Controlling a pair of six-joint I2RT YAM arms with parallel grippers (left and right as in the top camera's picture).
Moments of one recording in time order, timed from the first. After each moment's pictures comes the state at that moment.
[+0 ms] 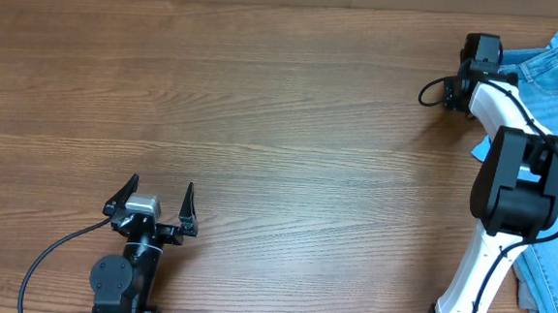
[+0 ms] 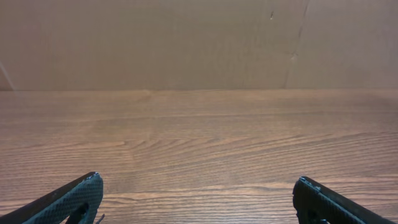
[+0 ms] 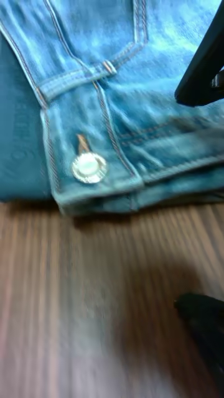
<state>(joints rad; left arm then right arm) 0.02 0.01 0.01 -0.06 0.14 -0.05 -0.15 2.30 1.67 -0.37 0.53 -0.24</state>
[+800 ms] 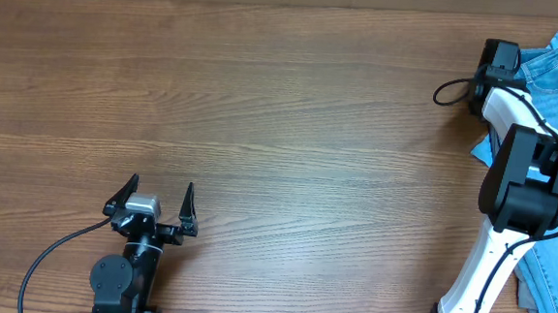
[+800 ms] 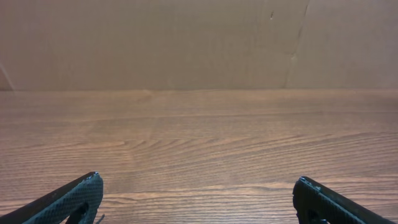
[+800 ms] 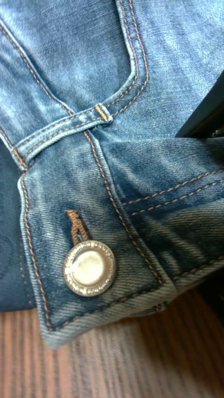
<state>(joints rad) 0.02 0.01 0.01 -0.06 0.14 -0.05 -0.22 2.33 1.67 -0.28 0.55 -0.18</state>
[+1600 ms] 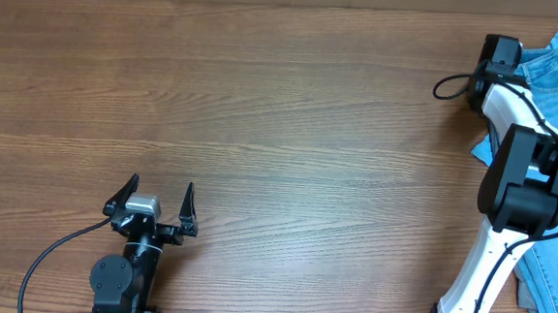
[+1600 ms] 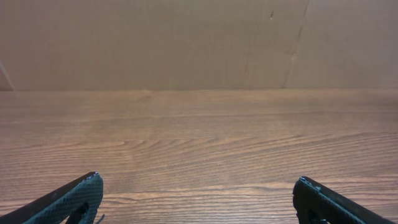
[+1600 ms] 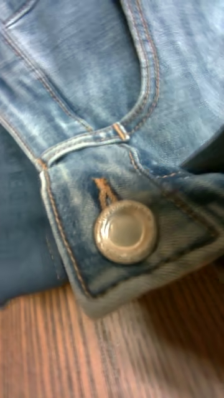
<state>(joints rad) 0.02 0.01 0.01 -0.06 0.14 -0.05 -0.21 2.33 1.70 -0.31 0.55 -0.13</state>
